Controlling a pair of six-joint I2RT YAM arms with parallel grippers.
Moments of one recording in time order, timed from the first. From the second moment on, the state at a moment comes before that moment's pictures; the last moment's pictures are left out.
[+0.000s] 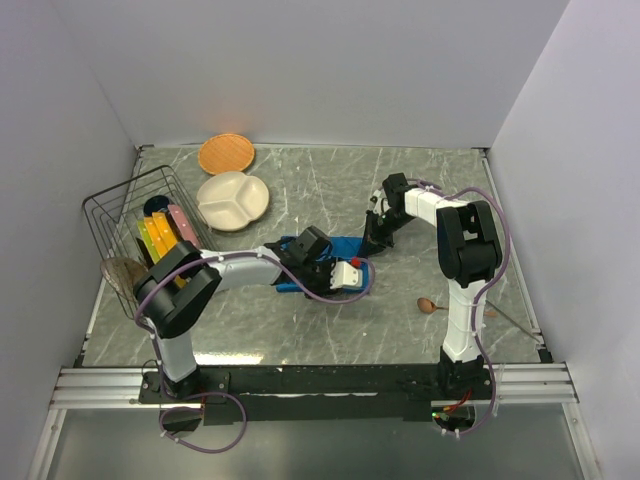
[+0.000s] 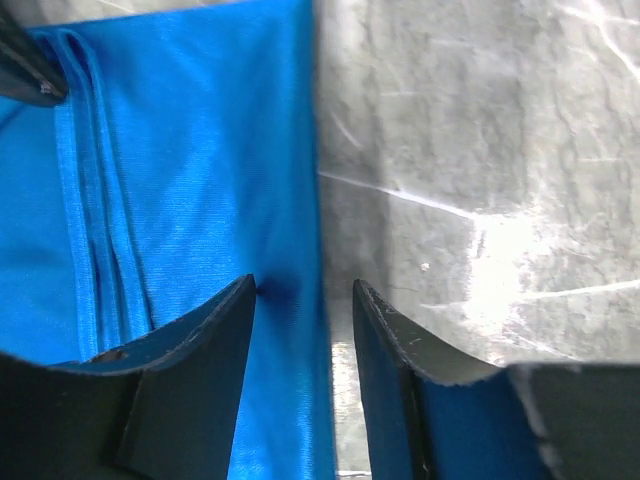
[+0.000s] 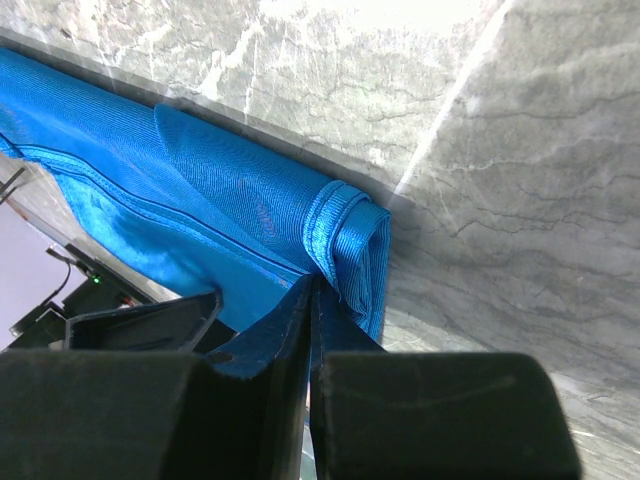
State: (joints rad) left arm -0.84 1.80 1.04 -0.17 0.39 0.74; right arm 0.22 2.10 1.43 -0.74 -0.56 0.35
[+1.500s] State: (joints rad) left arm -0.57 2.28 1.88 -0.81 0.81 0.73; right arm 0.22 2.12 1.45 -0.76 -0.56 0.33
